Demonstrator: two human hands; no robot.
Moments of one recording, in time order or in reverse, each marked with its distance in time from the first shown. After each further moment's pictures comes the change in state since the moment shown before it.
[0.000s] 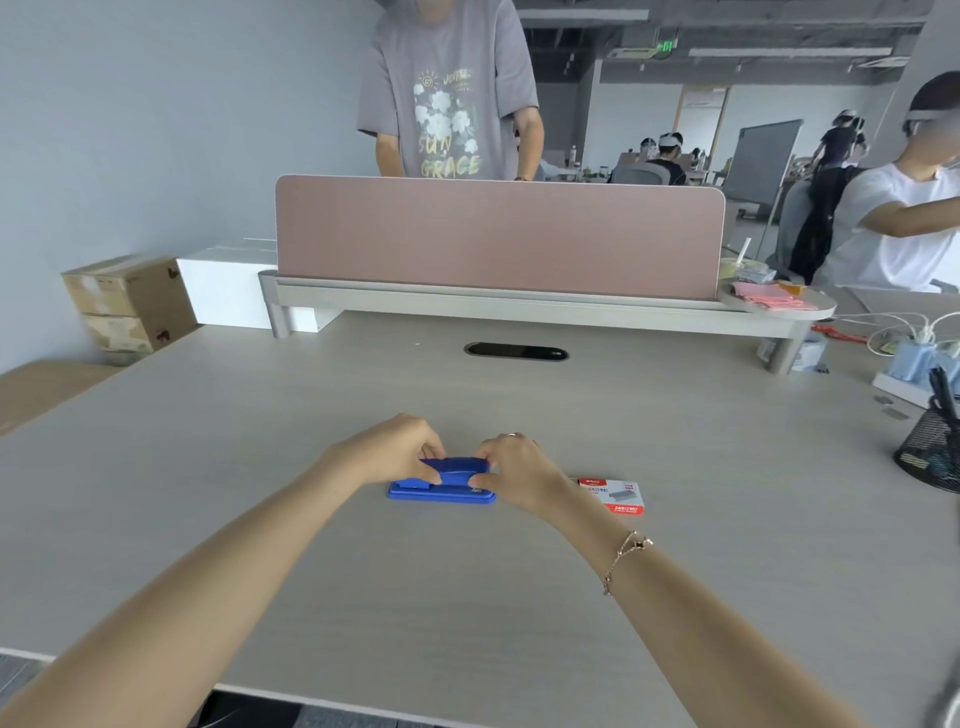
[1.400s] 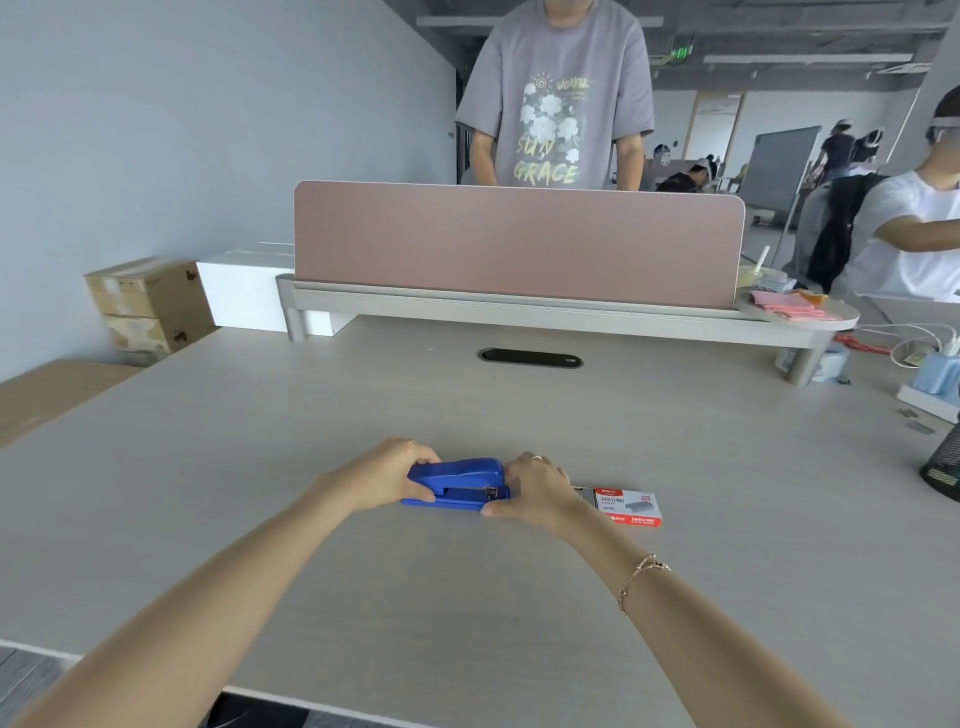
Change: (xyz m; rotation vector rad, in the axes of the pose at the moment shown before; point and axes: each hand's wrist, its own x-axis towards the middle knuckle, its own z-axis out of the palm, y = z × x) left_hand -0.015 -0.029 0.014 -0.083 0.047 -0.003; right_hand -0.001 0.015 0.019 0.049 -0.026 0.112
